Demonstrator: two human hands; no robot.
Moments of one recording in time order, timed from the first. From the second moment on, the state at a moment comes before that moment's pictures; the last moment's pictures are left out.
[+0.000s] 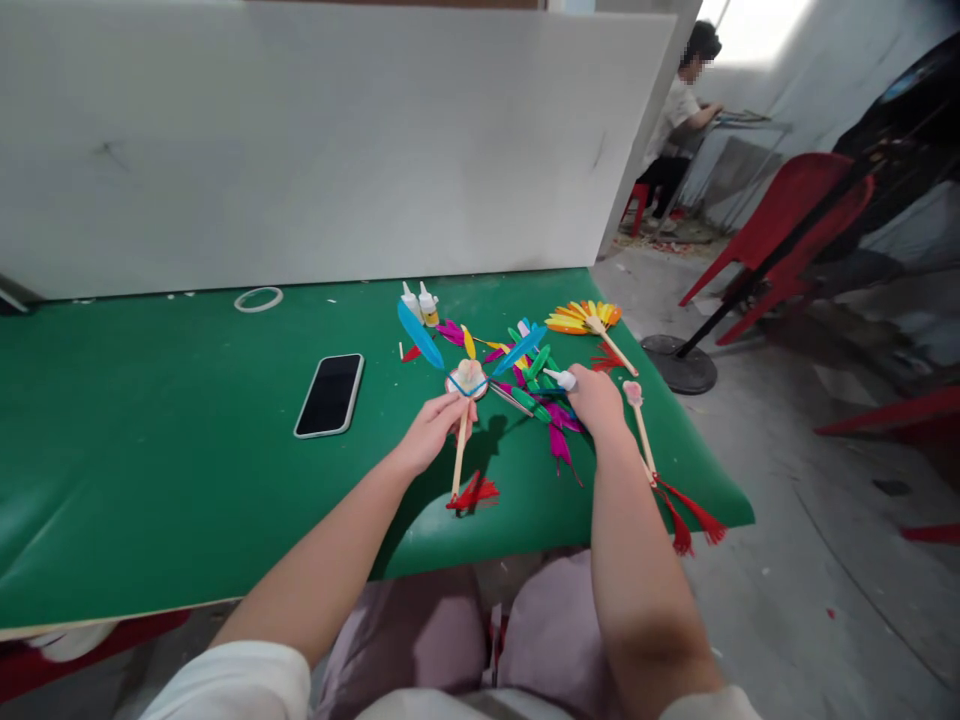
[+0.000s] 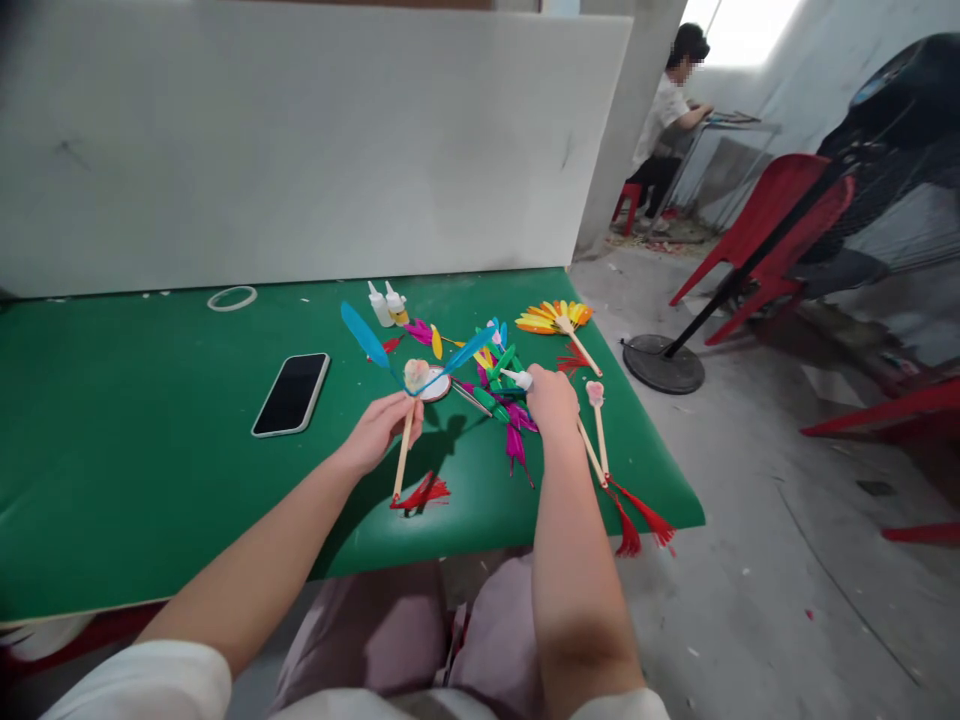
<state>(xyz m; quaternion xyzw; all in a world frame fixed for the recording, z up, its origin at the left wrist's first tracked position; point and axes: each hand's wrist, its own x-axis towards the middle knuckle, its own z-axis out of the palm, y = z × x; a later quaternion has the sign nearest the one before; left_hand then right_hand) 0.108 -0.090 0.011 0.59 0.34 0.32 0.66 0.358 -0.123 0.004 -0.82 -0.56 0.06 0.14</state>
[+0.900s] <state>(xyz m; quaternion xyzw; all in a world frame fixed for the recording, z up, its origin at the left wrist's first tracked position) 0.109 -0.112 0.007 0.59 0.29 0.31 0.69 0.264 -0.138 0.042 -0.50 -0.25 0.34 0.76</state>
